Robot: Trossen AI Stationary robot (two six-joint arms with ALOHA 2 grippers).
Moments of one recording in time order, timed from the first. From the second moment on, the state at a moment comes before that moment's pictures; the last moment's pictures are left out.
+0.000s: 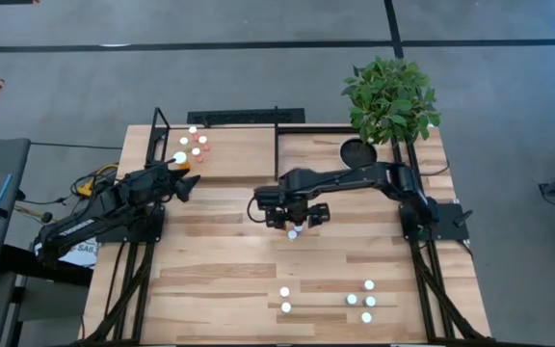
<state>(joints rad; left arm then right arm) 0.44 0.01 0.16 -0.50 -0.22 -0.59 0.01 2.14 1.91 -1.32 -0.19 1.51</state>
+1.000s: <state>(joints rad) 0.44 0.01 0.16 -0.50 -0.22 -0.59 0.06 2.22 1.87 -1.15 -0.10 1.68</state>
